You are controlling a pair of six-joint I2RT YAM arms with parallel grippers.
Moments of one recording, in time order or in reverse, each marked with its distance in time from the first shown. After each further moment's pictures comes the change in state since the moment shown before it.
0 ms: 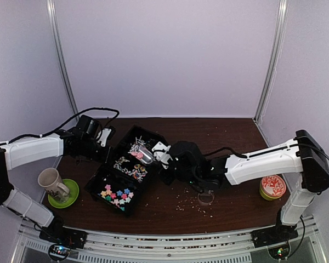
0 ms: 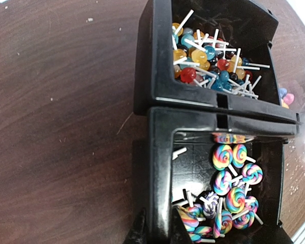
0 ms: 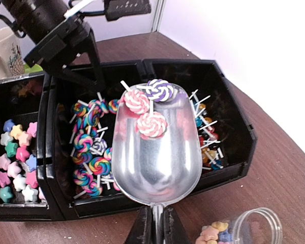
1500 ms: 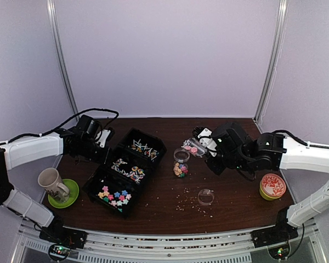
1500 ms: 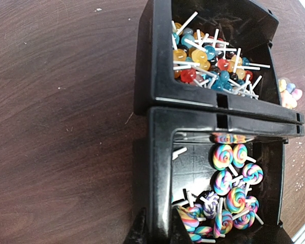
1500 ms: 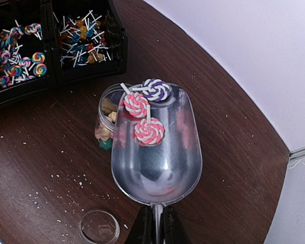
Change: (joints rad) left arm 0.002 0.001 0.018 -0.069 -0.029 0.000; right arm -0.109 -0.451 -0.039 -0.720 0.167 0.023
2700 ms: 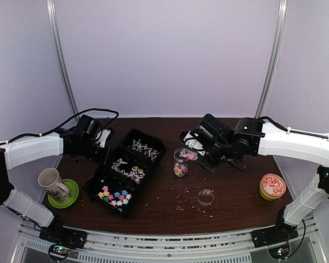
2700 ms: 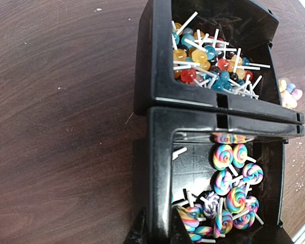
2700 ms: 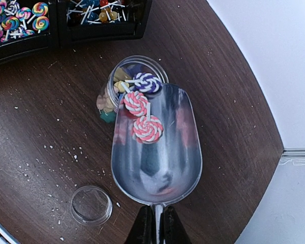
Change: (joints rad) left arm 0.000 0.001 0.001 0.000 0.000 0.000; right arm -0.006 0.230 0.278 -0.313 -0.018 -0.046
